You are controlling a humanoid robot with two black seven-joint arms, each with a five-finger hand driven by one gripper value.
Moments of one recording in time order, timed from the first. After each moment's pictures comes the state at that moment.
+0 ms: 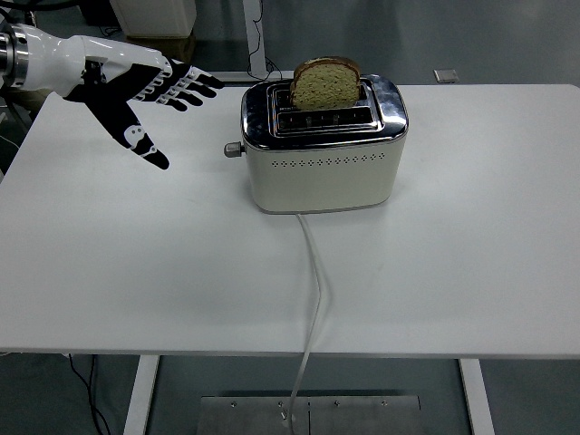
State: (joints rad) left arm -1.63 0.93 0.03 -1.39 0.48 -0.61 0.17; right arm -0.07 0.00 0.42 0.14 -0.35 0.07 0.12
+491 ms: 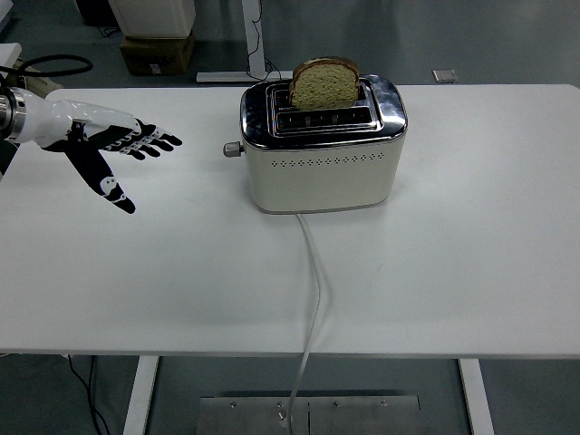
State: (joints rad) left arm -1.47 0.91 0.07 -1.31 0.64 -0.58 0.16; right arm -0.07 0.00 0.42 0.14 -0.35 0.07 0.12
